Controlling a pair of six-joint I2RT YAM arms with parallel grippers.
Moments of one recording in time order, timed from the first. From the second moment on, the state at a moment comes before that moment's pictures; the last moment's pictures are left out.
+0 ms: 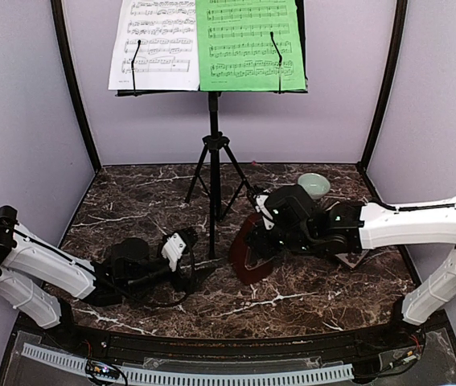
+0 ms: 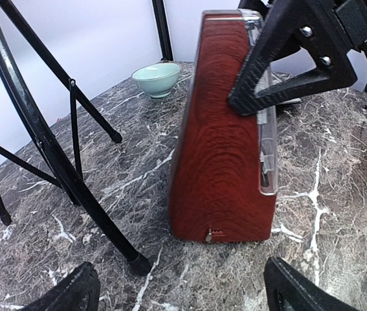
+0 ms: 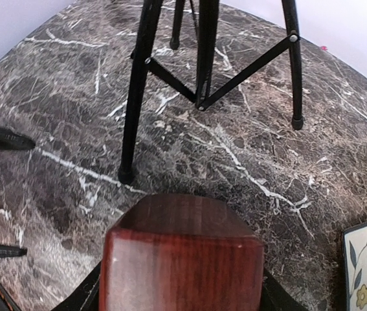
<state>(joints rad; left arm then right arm) -1.07 1.42 0.38 0.78 -0.18 0.08 1.10 1.46 1.01 -0.29 0.33 0.31</state>
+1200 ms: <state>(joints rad) -1.00 1.39 0.38 0.75 -0.18 -0.02 0.75 1.26 0.74 -0.09 0.07 0.44</state>
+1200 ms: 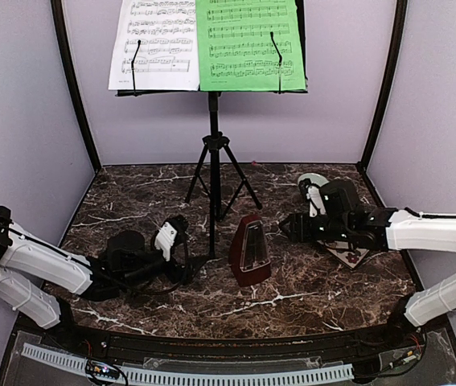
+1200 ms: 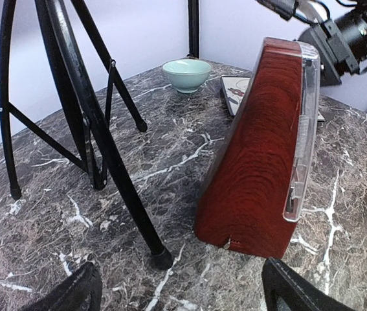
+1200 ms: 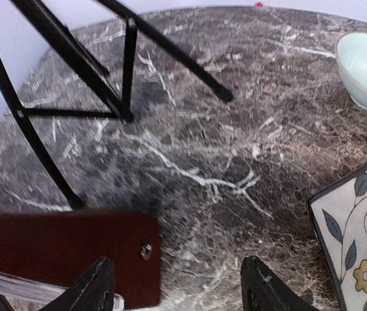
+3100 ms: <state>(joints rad) -1.14 1.44 0.52 0.70 -0.22 -0.21 1.05 1.41 0.46 0.44 -0.06 0.42</state>
